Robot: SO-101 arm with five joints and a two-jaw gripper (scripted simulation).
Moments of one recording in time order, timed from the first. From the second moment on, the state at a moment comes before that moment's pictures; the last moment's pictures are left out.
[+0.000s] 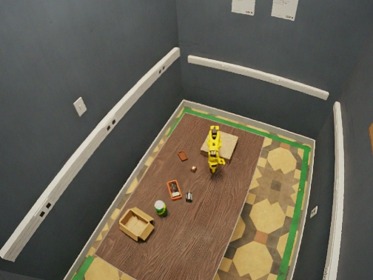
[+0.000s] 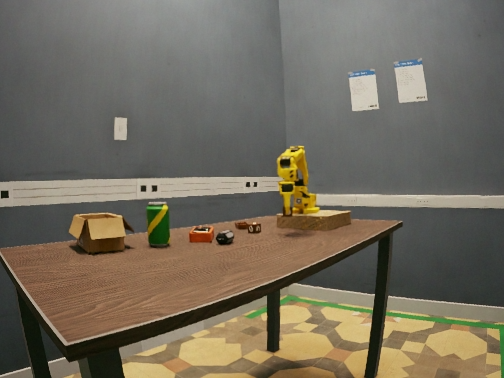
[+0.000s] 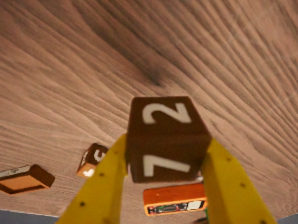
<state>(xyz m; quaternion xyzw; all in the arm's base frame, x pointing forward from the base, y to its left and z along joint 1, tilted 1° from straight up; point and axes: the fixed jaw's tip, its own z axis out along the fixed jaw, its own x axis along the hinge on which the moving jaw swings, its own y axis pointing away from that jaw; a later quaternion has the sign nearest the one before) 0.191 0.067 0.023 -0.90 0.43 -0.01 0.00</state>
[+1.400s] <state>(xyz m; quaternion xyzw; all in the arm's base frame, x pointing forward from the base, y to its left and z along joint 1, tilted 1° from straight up) 0.185 0.064 0.004 -0.90 0.43 0.01 -0.01</state>
